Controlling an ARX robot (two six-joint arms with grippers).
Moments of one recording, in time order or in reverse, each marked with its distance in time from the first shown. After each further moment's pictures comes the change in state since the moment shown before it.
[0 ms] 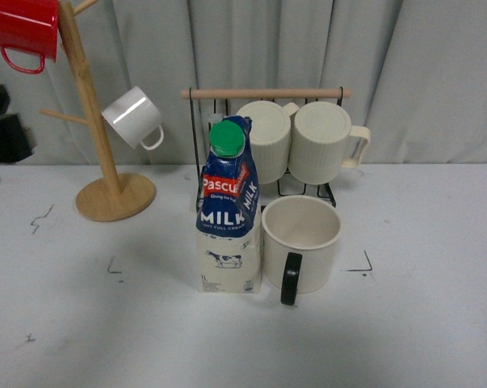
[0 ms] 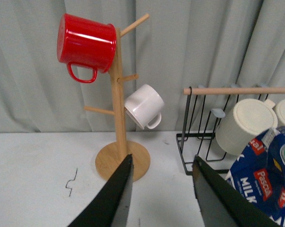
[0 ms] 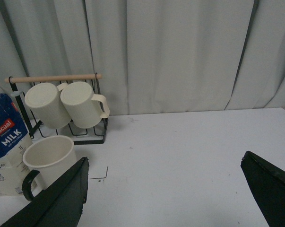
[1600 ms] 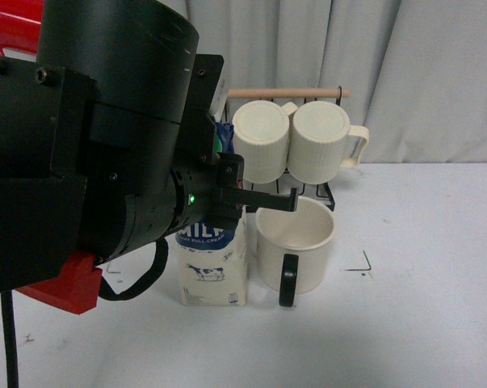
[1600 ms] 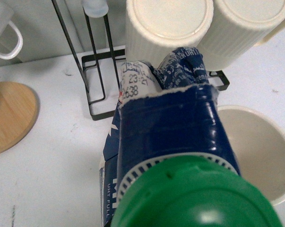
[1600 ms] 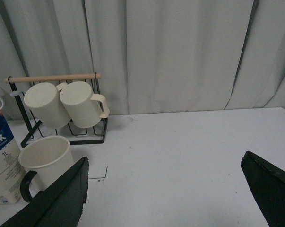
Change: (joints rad) left arm -0.188 0.616 0.557 -0.368 0.068 -0.115; right arm 0.000 0.000 0.000 0.000 0.000 0.000
